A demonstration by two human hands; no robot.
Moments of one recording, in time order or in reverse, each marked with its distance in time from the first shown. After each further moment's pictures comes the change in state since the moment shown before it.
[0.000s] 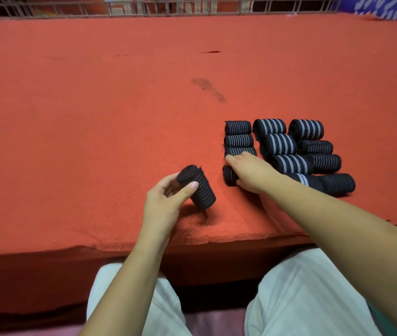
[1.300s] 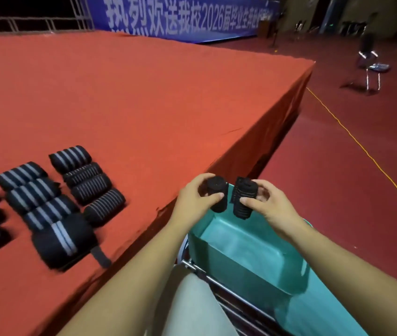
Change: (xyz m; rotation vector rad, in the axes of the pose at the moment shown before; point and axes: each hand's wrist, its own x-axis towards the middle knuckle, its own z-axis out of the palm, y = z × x) left_hand -0.130 -0.064 0.439 0.303 -1.155 0.185; right_hand -0.459 0.182 0.037 1.208 0.900 1.172
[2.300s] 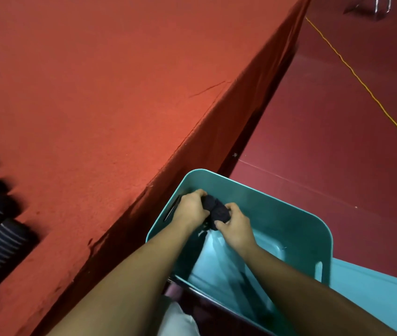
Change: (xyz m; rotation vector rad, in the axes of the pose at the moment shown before) left_hand 0.110 -0.142 0.116 0.550 -0.331 -0.316; right_hand 0.080 0.191 0.045 -0.390 0.086 0.366
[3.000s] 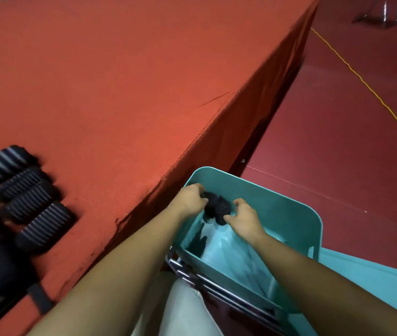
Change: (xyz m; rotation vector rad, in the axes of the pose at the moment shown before) left_hand -0.042 0.015 -0.048 0.093 -0.019 0.029; right_hand -0.026 -0.025 -0.032 -0.156 -0.061 0.005
